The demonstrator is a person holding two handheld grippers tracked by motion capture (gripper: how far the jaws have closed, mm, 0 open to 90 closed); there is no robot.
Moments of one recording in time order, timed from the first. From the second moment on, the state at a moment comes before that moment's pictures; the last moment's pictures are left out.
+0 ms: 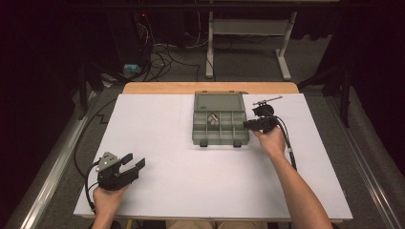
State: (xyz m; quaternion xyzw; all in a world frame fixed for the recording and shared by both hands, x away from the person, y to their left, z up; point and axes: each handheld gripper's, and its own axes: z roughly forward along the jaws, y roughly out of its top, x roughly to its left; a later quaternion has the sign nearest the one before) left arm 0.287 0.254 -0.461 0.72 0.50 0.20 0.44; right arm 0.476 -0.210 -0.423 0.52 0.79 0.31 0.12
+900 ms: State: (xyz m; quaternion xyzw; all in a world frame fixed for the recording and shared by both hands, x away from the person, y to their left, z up) left arm 0.362 0.215 -0.429 0.73 0.48 0.17 0.46; right arm 0.476 -0.215 -0.424 0.52 0.79 0.32 0.11
